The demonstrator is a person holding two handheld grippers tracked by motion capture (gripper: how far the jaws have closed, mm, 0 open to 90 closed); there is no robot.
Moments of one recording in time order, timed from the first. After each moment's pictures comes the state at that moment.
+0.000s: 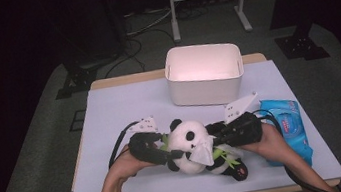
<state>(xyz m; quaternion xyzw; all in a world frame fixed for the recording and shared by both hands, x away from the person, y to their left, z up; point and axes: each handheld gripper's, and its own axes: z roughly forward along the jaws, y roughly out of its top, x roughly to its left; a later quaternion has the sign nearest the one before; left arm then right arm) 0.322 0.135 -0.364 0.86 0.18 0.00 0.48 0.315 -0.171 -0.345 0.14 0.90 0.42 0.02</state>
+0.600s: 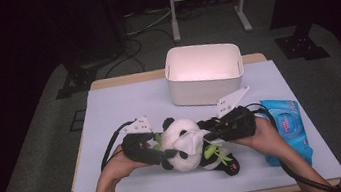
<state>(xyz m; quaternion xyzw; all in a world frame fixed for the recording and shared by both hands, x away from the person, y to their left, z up) 0.321 0.144 -0.364 0.86 0.20 0.02 0.46 0.324 -0.162 -0.335 0.14 0.90 0.40 0.03</state>
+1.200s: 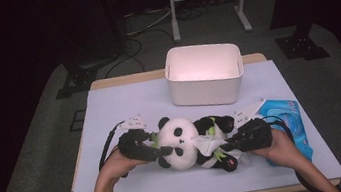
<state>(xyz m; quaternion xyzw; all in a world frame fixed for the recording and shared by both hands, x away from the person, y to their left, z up) 0.333 0.158 -0.374 0.85 0.25 -0.01 0.47 0.309 -0.200 -0.375 0.18 0.90 0.38 0.01</state>
